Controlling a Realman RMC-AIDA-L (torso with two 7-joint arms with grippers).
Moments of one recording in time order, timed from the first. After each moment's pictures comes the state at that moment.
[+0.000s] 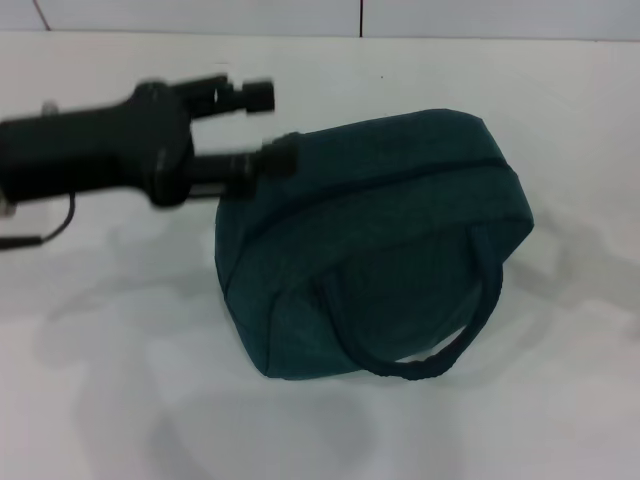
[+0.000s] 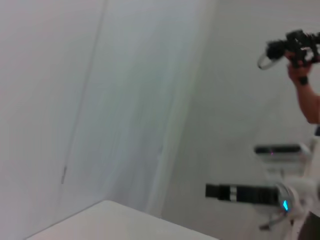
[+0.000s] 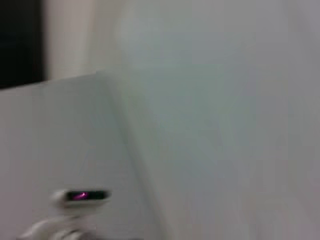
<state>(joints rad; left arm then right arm) -0.36 -2.09 0.89 1.10 1.58 1.81 -1.71 0.31 1.89 -0.92 -0.61 -1.27 -1.86 1.38</state>
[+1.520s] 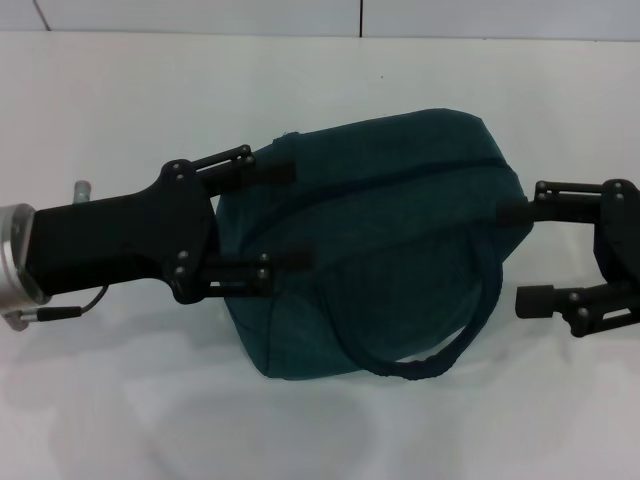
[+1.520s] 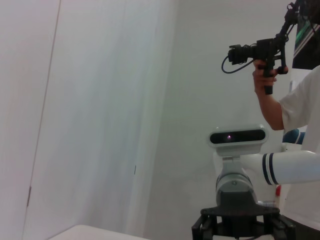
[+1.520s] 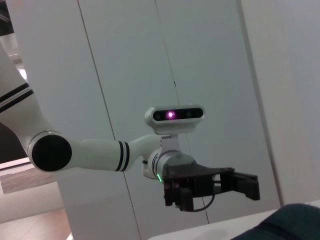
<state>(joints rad) -0.33 -2.09 0.97 0.83 1.52 1.86 -1.34 0.47 1.98 -0.95 -0.83 -1.65 -1.95 1.45</state>
